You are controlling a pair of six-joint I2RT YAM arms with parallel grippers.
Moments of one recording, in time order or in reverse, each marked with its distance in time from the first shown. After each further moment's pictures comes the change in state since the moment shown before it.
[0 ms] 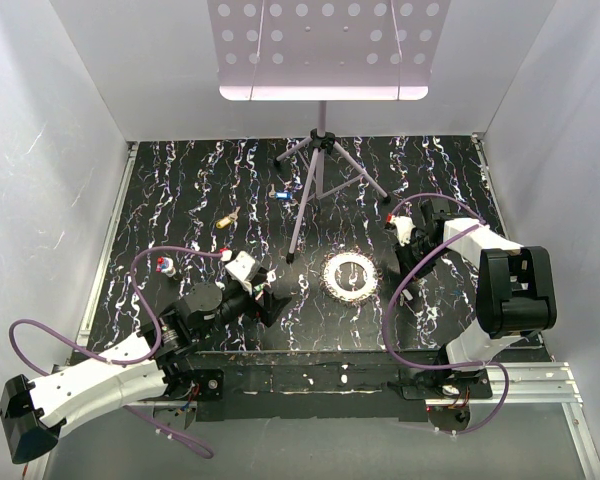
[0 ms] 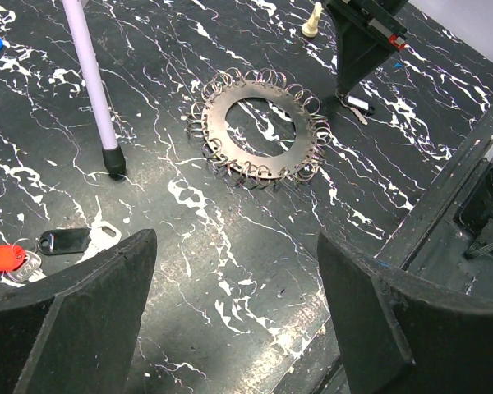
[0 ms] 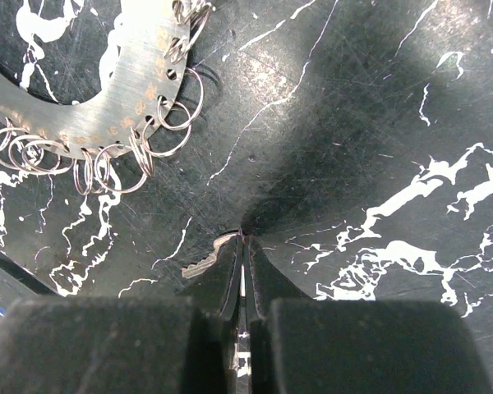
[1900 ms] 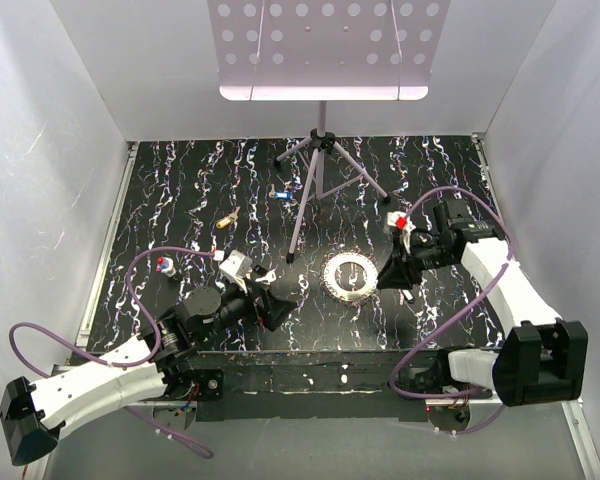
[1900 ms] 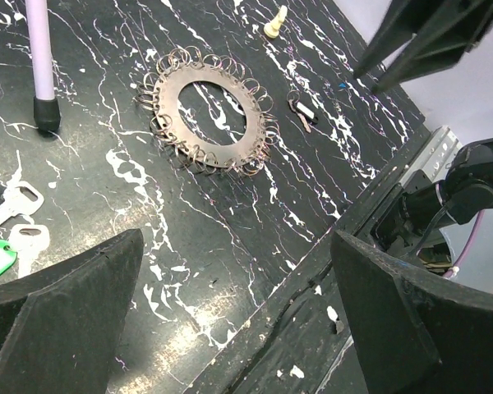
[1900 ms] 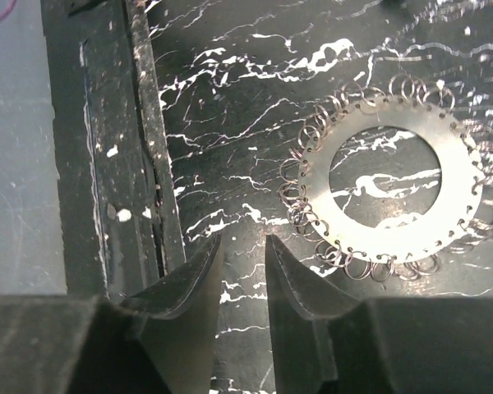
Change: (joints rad) left arm 0.000 -0.031 -0.049 0.024 0.042 -0.286; right arm 0.032 -0.403 0.007 -0.327 -0.650 -0.524
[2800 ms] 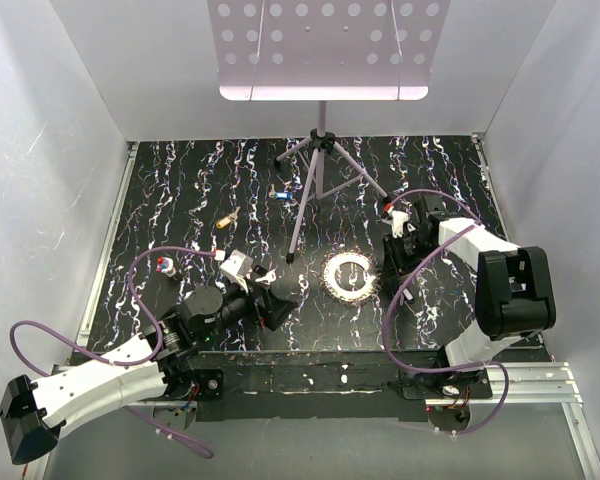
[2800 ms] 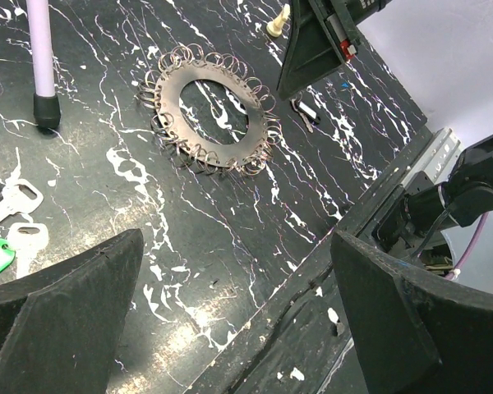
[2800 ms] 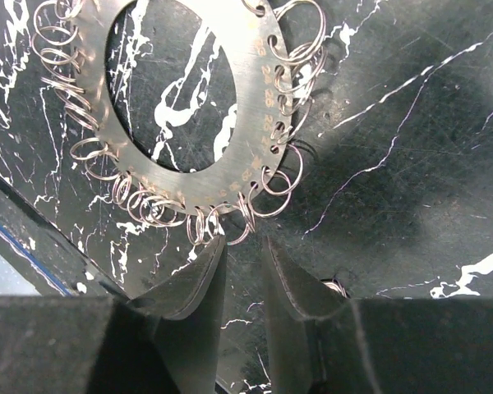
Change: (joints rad) left arm 0.000 0.019 -0.004 0.014 -0.004 -0.011; right arm 0.016 0.384 -0.004 0.401 0.475 0.787
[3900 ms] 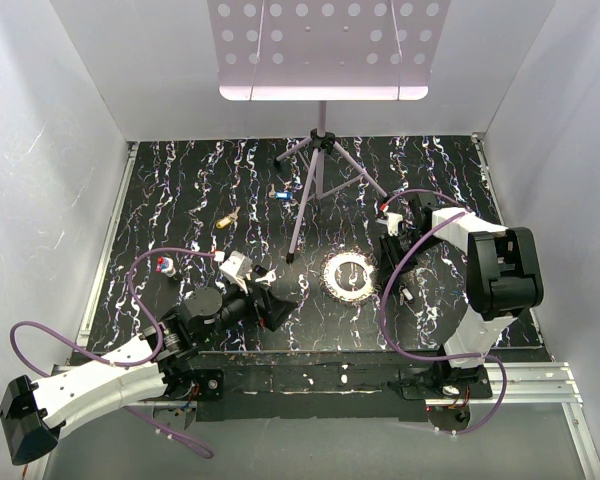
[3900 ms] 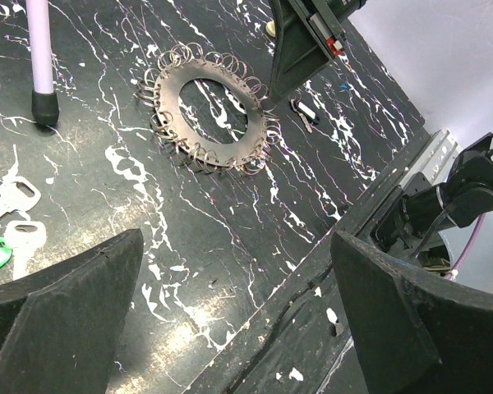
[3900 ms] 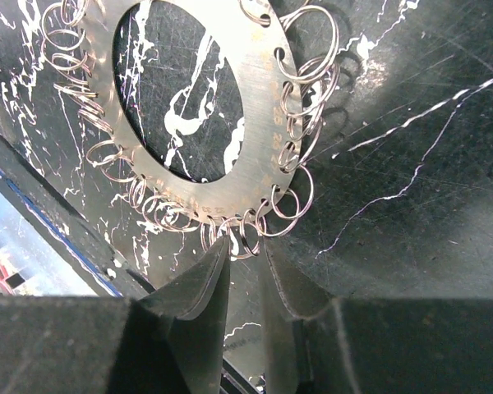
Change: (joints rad) left arm 0.000 -0.007 -0.016 0.014 0.000 -0.010; right arm 0.000 0.153 0.103 -0.098 -0.056 -0.002
